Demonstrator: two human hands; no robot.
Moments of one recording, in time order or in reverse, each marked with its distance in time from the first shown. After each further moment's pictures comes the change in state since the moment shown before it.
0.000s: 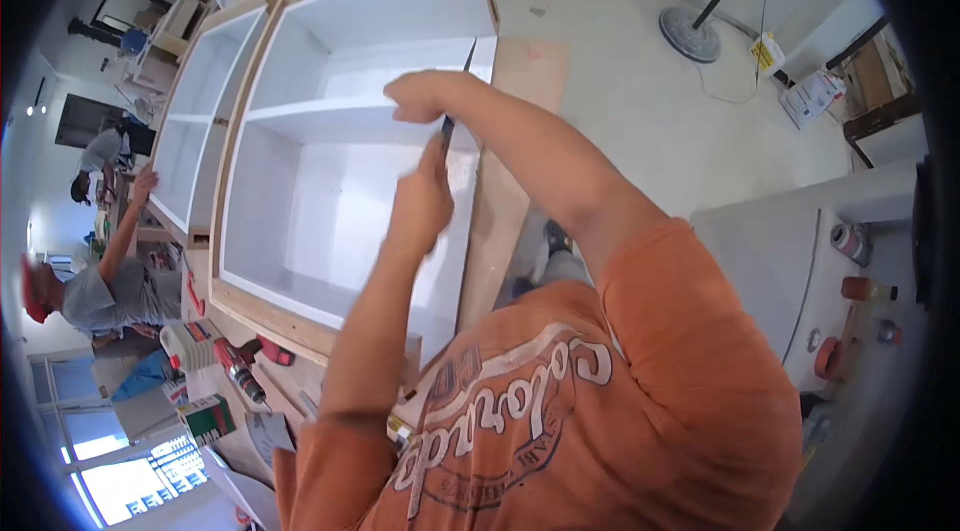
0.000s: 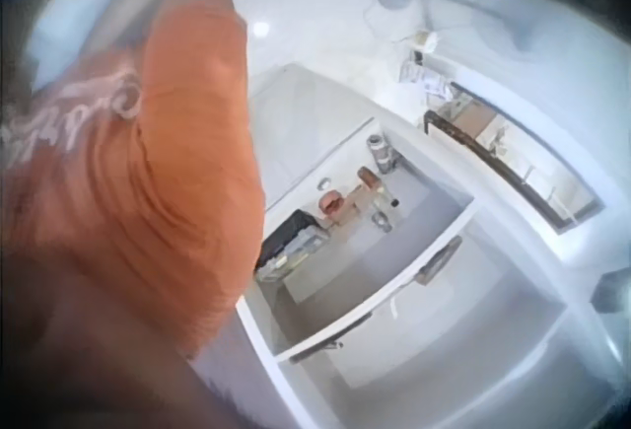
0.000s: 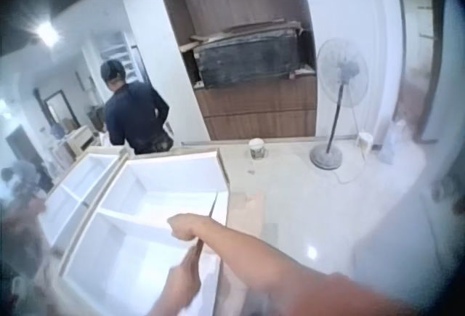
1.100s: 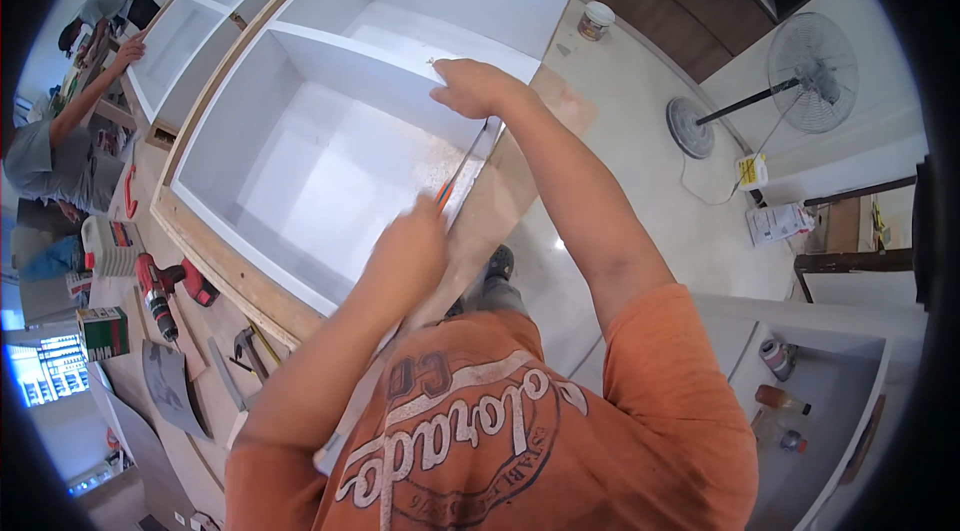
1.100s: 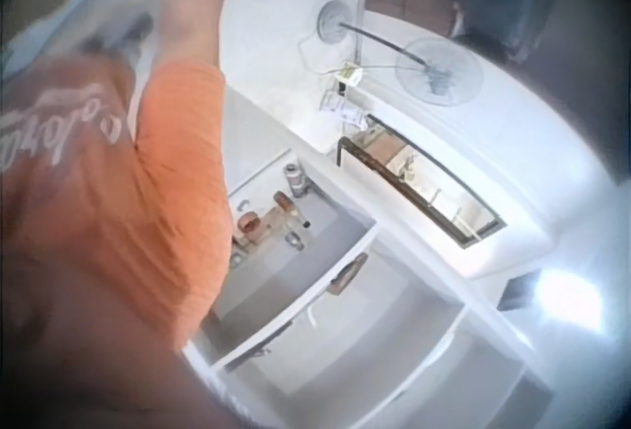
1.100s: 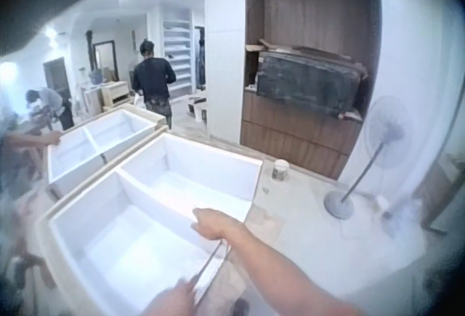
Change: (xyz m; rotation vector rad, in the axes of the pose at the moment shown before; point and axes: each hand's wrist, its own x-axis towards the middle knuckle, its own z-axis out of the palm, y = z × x) left_hand -0.063 0.006 -0.019 0.043 -0.176 -0.262; right_hand -0.019 -0.016 -0.026 -0.043 -0.182 0.171
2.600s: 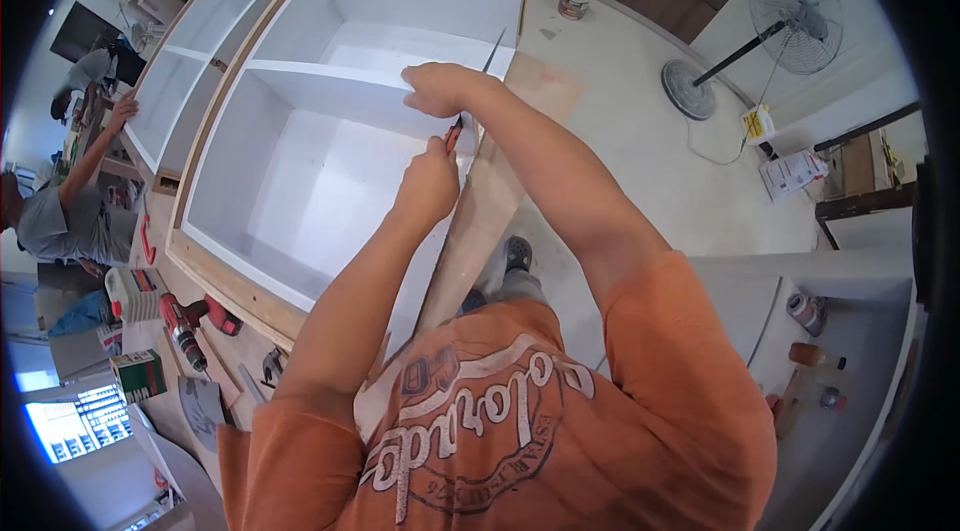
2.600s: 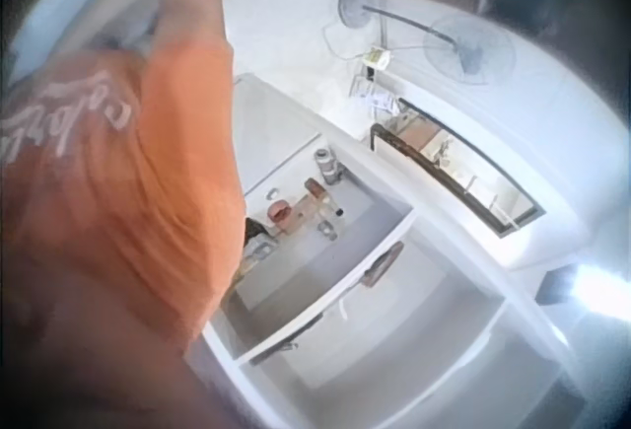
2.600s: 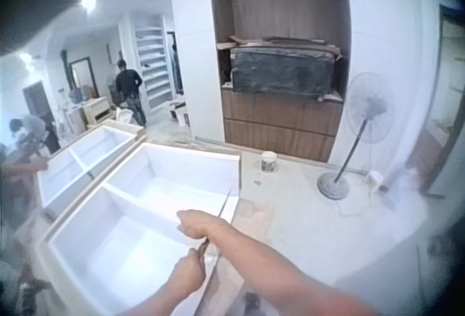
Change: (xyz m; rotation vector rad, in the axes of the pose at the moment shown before) left_hand 0.102 -0.004 0.048 -0.046 0.208 0.135; right_hand 0.002 -0.002 0.002 0.013 0.019 -0.091
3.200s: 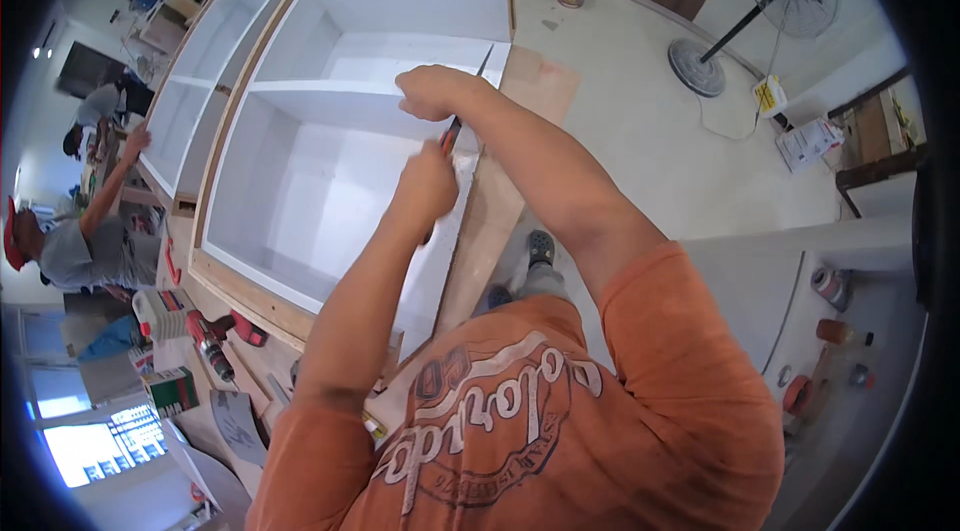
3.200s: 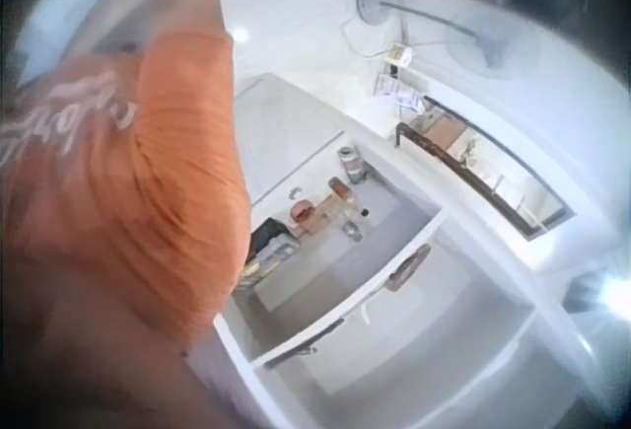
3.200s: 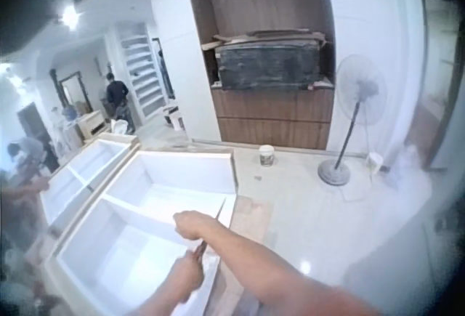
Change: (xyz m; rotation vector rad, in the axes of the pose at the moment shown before) left_hand -0.013 0.010 -0.035 0.125 -0.065 -0.052; right_hand 0.002 -0.019 0.003 0.009 0.076 0.012
